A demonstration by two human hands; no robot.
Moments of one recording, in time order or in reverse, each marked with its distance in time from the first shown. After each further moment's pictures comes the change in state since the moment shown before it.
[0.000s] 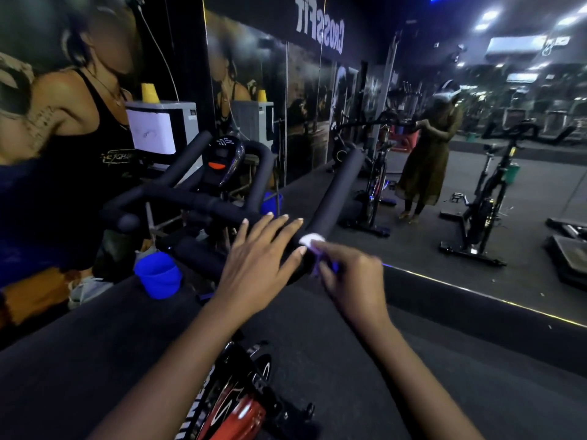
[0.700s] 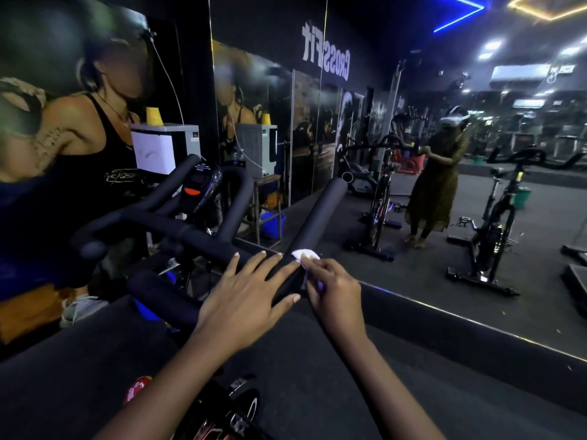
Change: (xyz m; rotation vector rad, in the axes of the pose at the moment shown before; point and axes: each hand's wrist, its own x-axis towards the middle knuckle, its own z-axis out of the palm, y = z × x) left_hand 0.025 0.020 0.024 0.326 -0.210 0.015; right_hand 0.023 0.083 0.030 -0.017 -0.016 -0.044
